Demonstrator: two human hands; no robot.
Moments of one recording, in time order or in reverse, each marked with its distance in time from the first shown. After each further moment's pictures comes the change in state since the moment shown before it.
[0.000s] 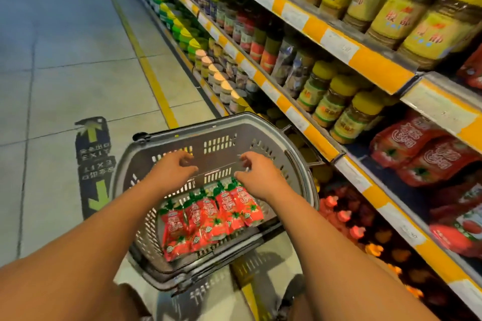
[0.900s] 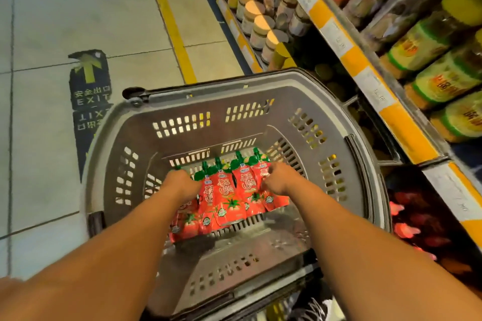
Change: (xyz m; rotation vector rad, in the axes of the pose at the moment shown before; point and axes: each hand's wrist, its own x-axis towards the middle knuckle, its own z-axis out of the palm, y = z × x) left_hand 0.077 -0.134 0.105 0.136 -0.246 -0.537; right_hand 0.144 0.122 0.114 -0.362 -0.420 0.287
